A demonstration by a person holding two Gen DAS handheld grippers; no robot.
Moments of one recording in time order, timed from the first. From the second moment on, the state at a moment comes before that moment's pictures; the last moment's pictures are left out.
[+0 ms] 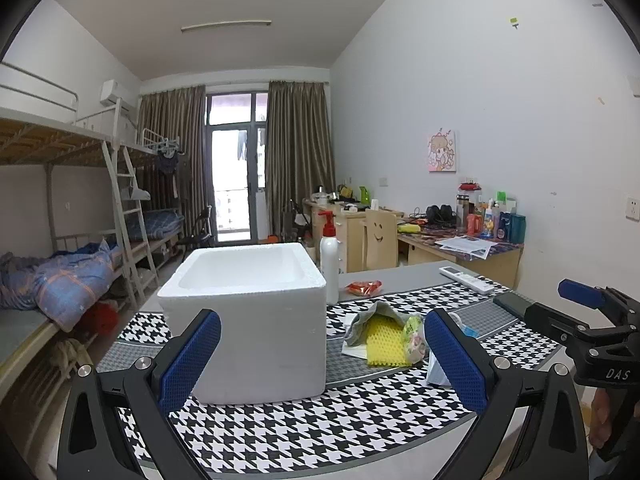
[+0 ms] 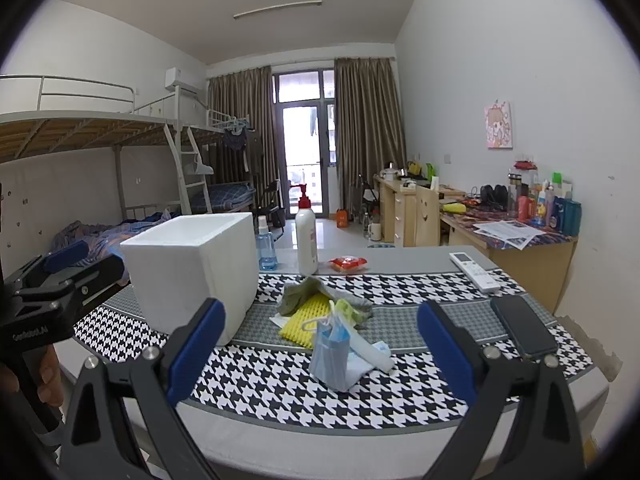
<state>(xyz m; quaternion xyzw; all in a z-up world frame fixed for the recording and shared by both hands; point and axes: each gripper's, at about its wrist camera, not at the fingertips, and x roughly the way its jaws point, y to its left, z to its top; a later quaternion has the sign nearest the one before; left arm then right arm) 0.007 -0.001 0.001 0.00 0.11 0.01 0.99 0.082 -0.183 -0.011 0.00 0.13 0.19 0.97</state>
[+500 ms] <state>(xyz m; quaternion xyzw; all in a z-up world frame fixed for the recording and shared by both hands) 0.009 -0.003 -0.001 0.01 0.11 0.01 0.99 0.081 -0.184 -0.011 0.00 0.13 0.19 0.97</state>
